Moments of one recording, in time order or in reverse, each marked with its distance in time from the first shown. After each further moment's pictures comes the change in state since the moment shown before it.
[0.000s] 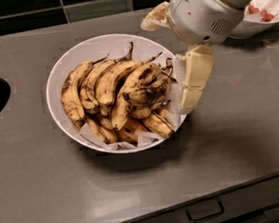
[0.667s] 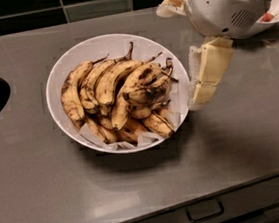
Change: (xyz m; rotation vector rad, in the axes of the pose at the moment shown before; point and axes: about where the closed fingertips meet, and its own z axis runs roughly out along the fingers) arm 0.012 0.003 -0.030 0.094 0.065 0.046
